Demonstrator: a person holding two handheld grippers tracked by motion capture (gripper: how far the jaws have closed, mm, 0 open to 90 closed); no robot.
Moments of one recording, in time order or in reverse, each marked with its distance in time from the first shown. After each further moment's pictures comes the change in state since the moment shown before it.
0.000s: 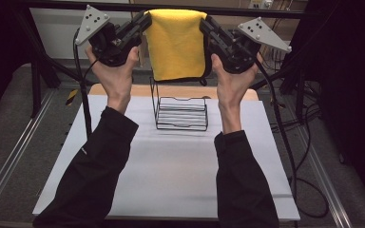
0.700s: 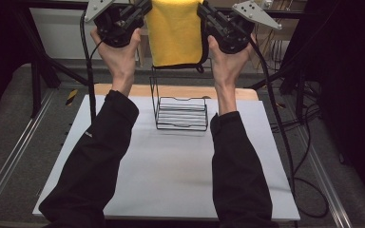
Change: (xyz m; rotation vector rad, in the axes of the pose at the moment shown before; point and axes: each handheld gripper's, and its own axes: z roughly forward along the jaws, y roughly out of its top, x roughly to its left) left arm 0.028 -0.002 0.040 0.014 0.046 -0.010; right arm -0.027 -0.002 0.045 0.007 -0.002 0.016
